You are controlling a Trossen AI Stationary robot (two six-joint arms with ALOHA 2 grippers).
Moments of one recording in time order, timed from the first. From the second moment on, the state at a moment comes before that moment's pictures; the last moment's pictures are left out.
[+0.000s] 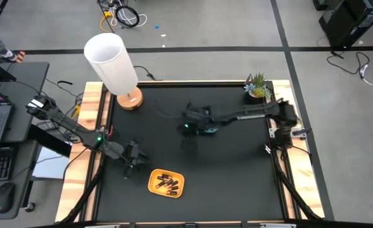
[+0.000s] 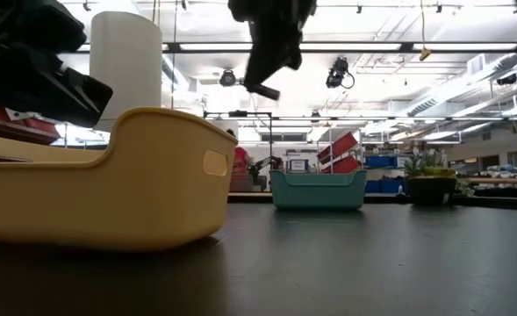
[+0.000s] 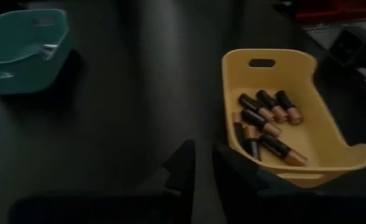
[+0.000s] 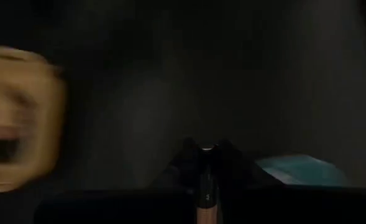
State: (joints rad) left arm -0.49 0.88 0.23 0.18 -0.29 -0.16; right arm 0.02 1.92 1.78 -0.87 0.09 0.18
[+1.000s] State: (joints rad) left arm -0.54 0.88 0.35 0.07 -0.39 -0.50; right arm 0.27 1.99 1.25 0.29 -0.19 0.34
